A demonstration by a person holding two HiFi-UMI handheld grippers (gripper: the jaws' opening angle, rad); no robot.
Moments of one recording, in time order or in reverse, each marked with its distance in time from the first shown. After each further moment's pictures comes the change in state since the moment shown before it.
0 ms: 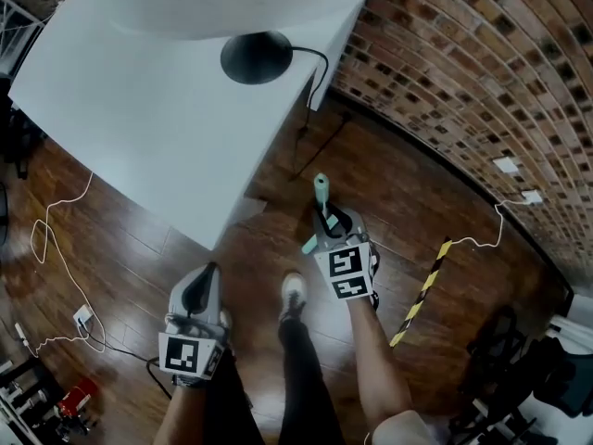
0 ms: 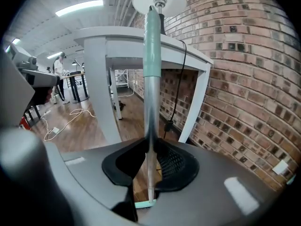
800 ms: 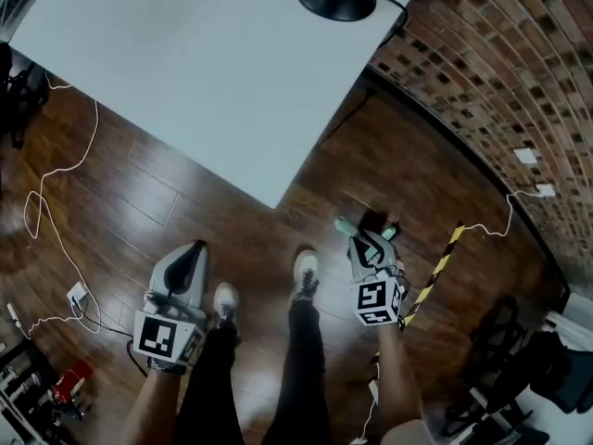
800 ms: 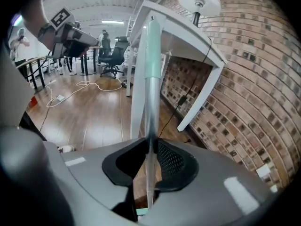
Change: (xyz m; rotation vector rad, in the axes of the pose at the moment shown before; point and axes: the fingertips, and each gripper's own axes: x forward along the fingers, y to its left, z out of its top) left arm -0.039 0.084 -0.032 -0.018 0.005 -0.056; right arm -0.041 0.069 -0.119 -0.228 0.154 -0.043
